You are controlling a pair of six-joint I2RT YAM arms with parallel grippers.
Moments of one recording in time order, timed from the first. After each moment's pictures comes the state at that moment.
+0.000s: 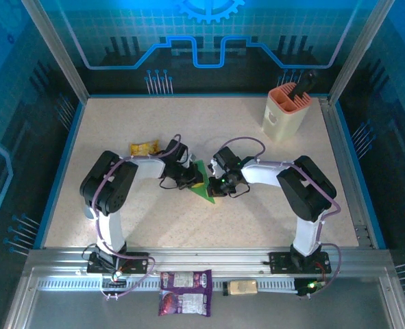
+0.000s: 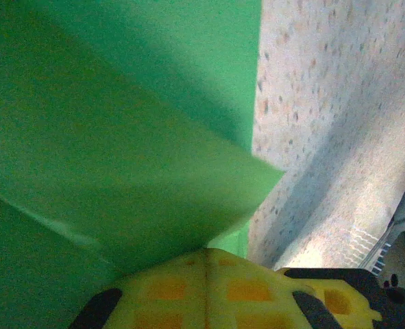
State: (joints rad) left arm -0.41 1.91 0.99 -0.16 0.61 -0.78; right arm 0.65 1.88 1.02 -0.39 -0.43 0.49
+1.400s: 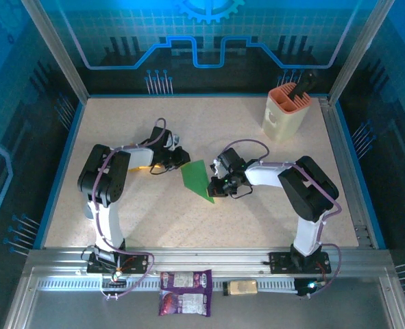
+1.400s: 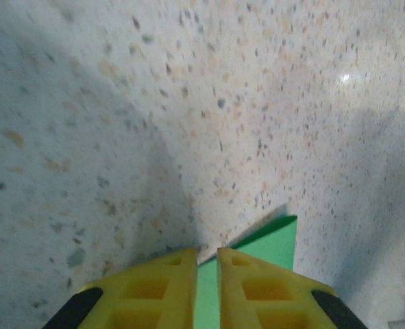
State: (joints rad) left arm -0.24 1.98 1.08 -0.06 0.49 -0.69; right arm 0.62 1.86 0.96 -0.28 -0.50 0.52
